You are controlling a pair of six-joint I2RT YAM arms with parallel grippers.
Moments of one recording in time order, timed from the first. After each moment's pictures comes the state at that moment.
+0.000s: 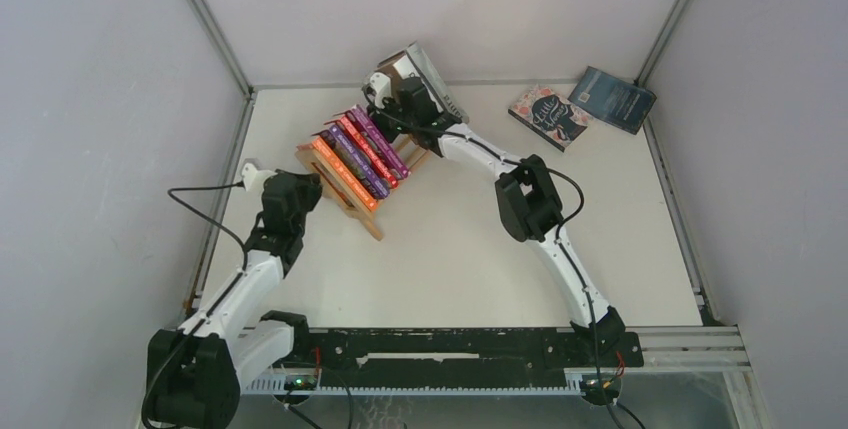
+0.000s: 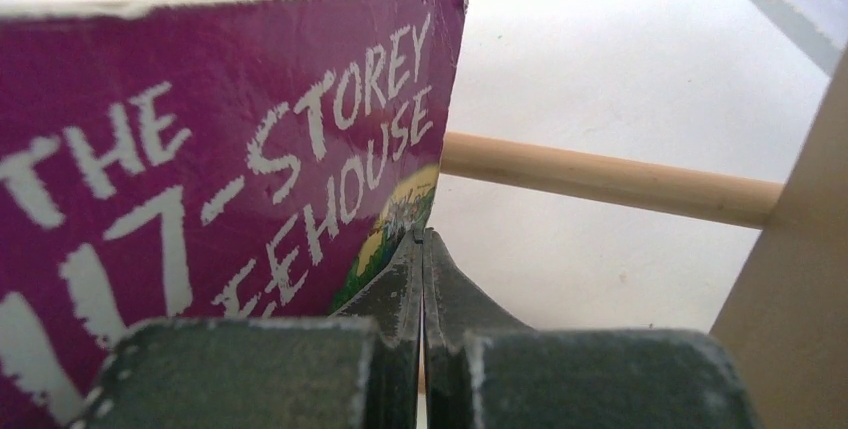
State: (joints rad) left arm -0.15 0.96 0.48 0.12 -0.32 -1.01; right arm 0.67 2.51 2.21 -0.09 -0.46 -0.05
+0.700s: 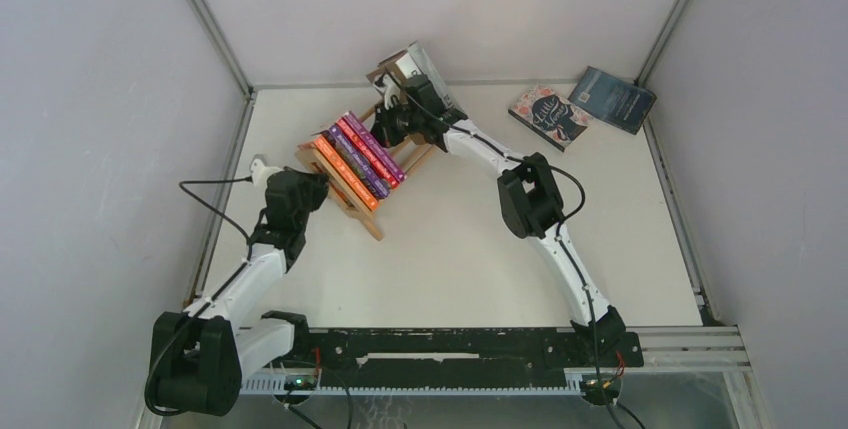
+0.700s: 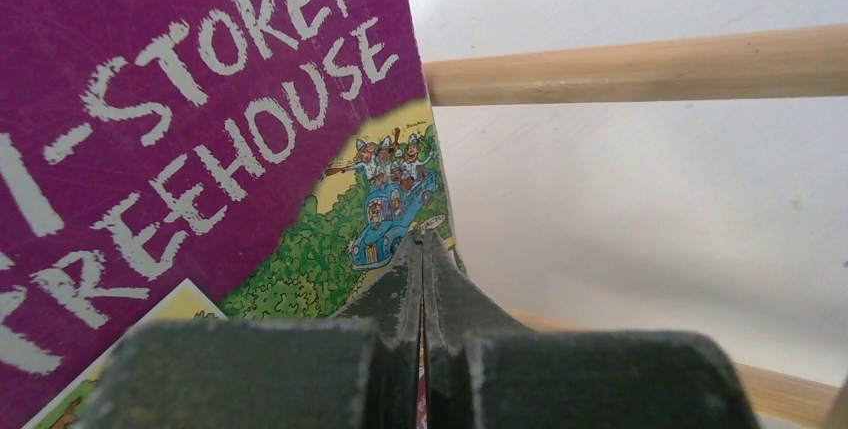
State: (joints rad) left arm -0.13 1.05 0.48 0.19 -0.20 -1.01; right arm 0.64 2.54 2.27 -0.22 -0.64 0.25
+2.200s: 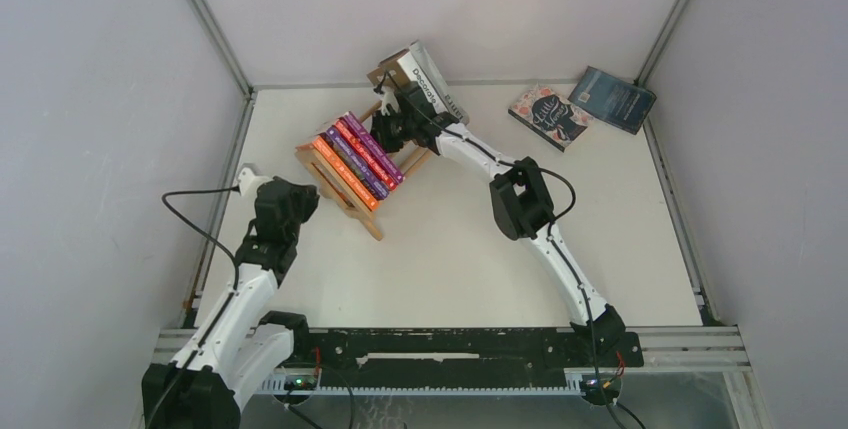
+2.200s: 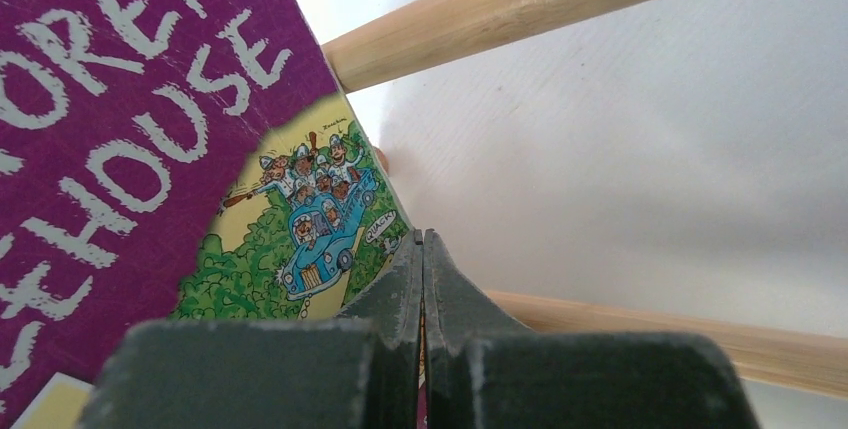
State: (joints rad) left arm -0.13 0.84 0.49 -0.07 -0.28 -0.95; right arm 0.66 2.63 2.39 -0.35 -0.60 0.49
